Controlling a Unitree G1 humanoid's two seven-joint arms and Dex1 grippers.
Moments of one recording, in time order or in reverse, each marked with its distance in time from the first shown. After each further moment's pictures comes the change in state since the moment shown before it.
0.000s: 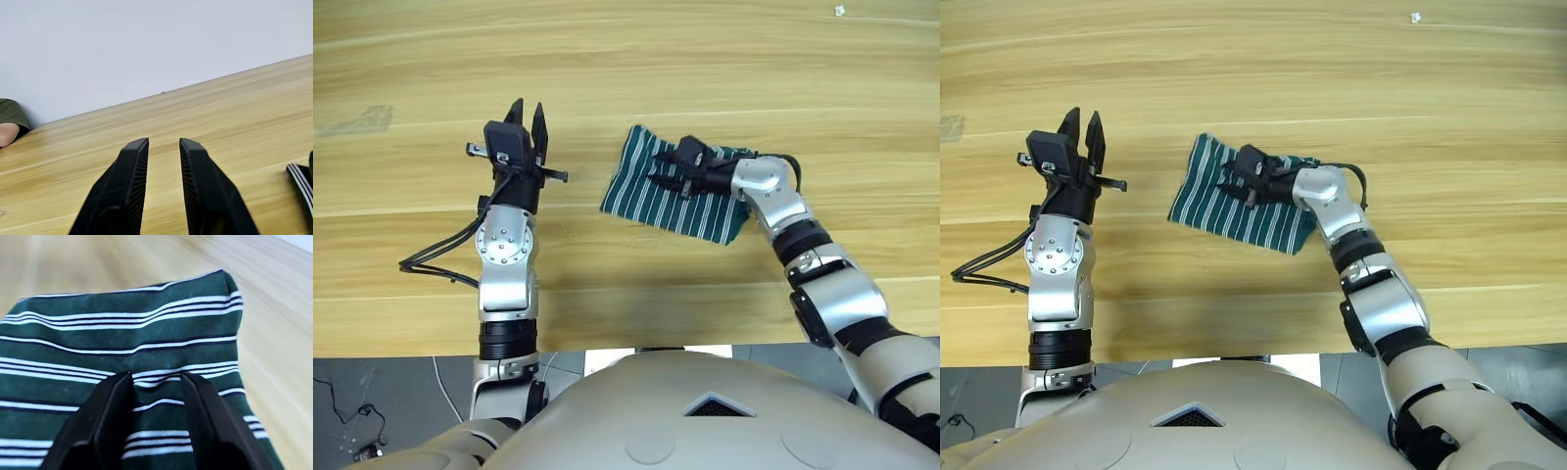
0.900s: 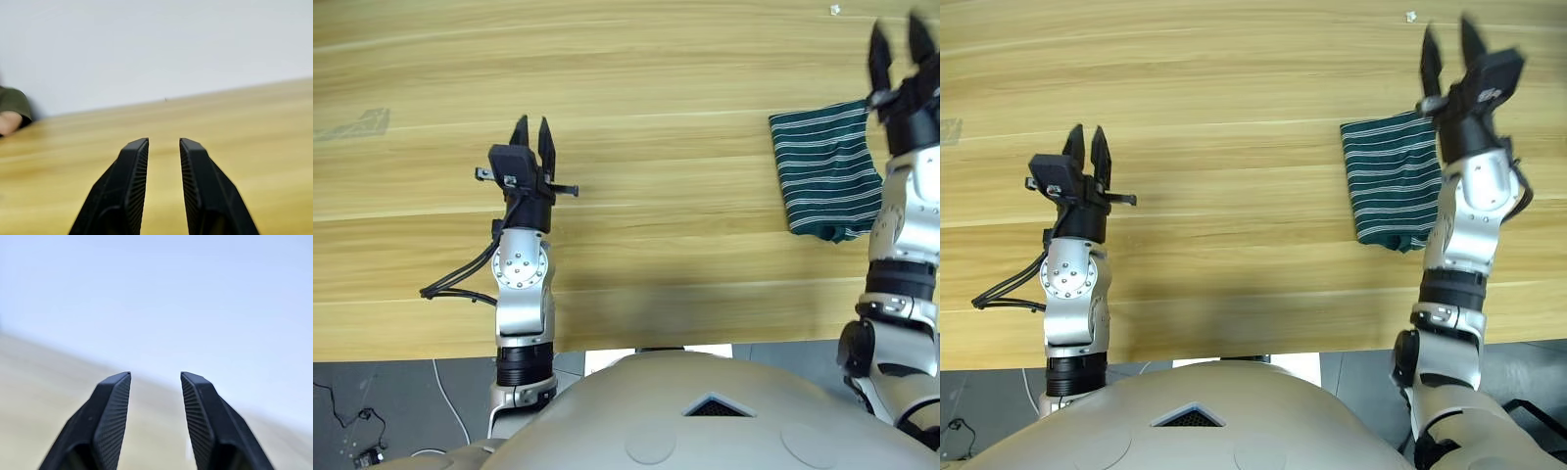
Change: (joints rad) left arm 0.072 -0.121 -0.020 -0.130 0.011 -0.053 0.103; right arm 0.260 -0.140 -0.586 -0.702 0.224 -0.193 -0.380
